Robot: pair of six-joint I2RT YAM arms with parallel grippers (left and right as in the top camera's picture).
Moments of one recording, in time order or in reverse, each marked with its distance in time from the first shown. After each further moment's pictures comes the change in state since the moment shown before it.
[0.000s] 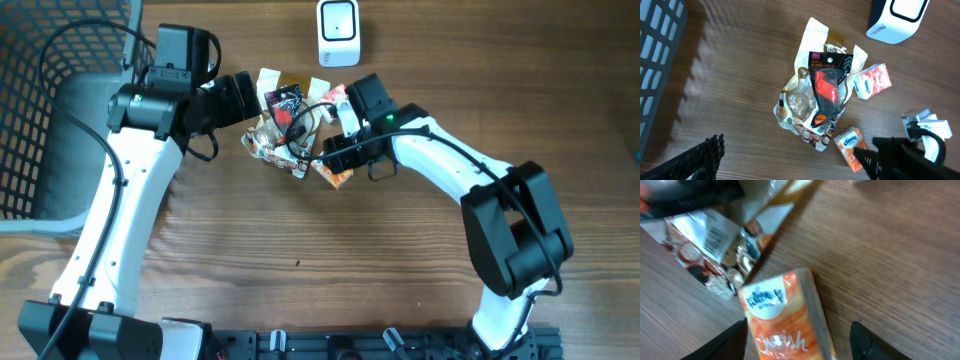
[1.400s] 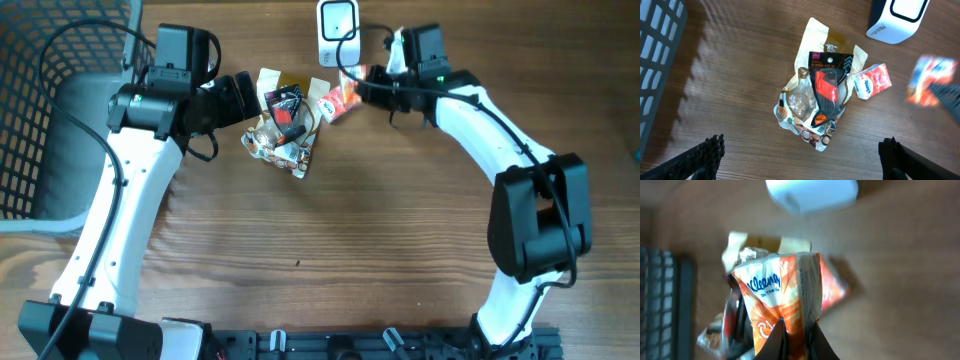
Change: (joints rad) left arm 0.000 0.000 0.000 0.000 0.000 0.000; right arm -0.209 0.025 0.208 0.150 -0.065 0.352
